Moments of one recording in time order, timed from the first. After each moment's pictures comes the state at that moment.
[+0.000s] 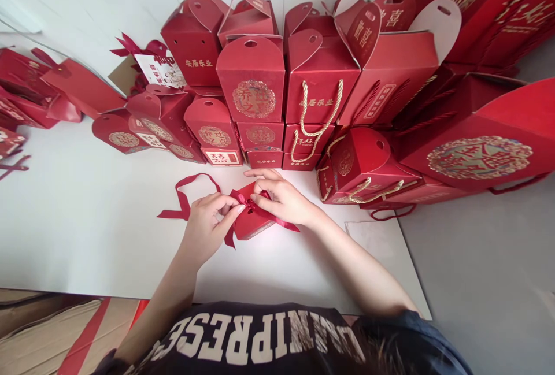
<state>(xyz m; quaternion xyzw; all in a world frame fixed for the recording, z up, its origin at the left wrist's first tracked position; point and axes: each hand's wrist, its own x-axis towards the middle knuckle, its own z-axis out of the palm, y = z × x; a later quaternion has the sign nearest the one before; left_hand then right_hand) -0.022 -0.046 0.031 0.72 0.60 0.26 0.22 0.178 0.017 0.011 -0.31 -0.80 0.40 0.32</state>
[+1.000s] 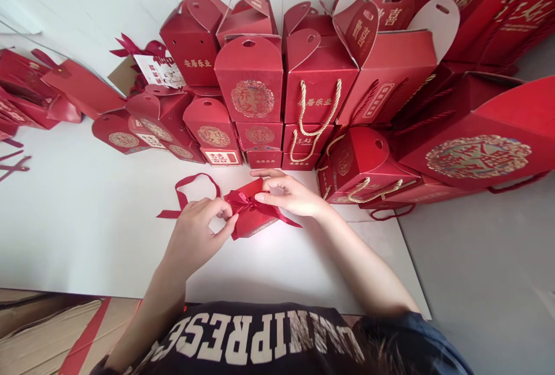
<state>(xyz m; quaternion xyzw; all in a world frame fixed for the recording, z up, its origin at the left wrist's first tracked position) -0.031 -0.057 0.042 0.76 0.58 0.22 0.16 0.196 0.026 0.012 -0.32 -0.74 0.52 0.29</state>
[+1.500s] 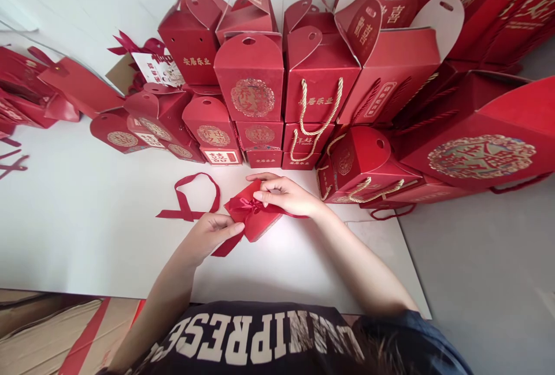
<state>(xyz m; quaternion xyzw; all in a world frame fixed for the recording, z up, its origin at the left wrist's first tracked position) -0.037 -0.053 0.010 0.53 0.56 0.24 0.59 0.189 0.028 0.003 -0.30 -0.70 0.58 0.29</state>
